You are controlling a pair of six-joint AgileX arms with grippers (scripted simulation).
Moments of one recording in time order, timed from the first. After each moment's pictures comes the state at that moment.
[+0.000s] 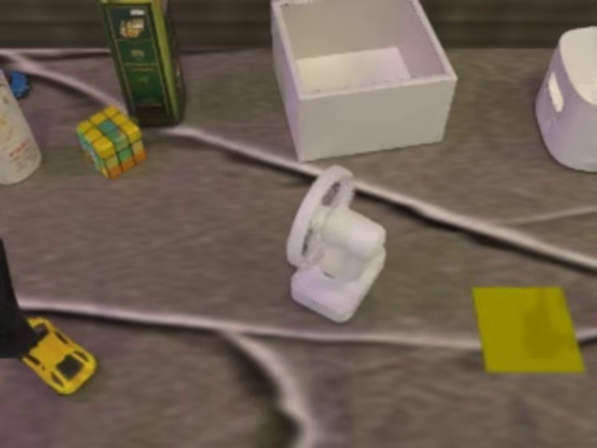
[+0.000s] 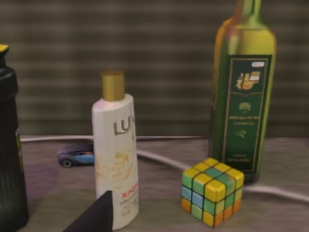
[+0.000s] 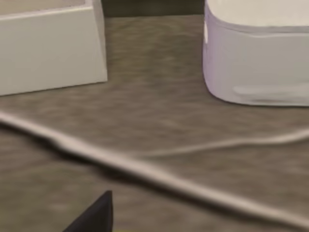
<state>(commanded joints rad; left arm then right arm) 0.00 0.00 0.00 0.00 0.00 0.00 0.10 0.31 0.20 -0.24 0.02 0.08</state>
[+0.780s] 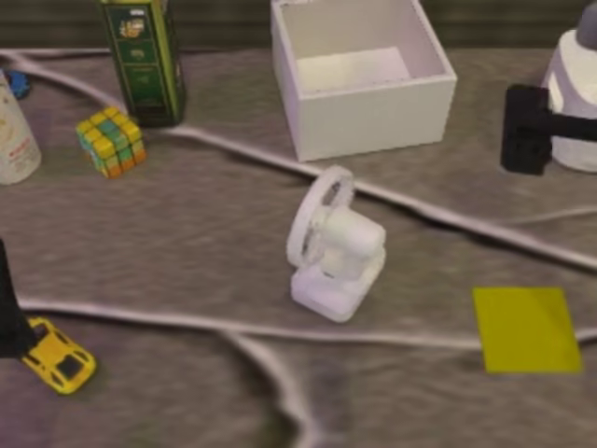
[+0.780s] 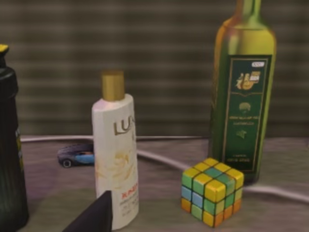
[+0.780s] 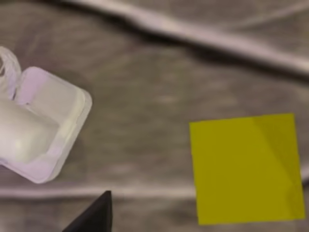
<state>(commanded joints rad) 0.00 0.00 0.00 0.00 0.00 0.00 0.42 1.40 1.31 -1.02 0.12 0.52</state>
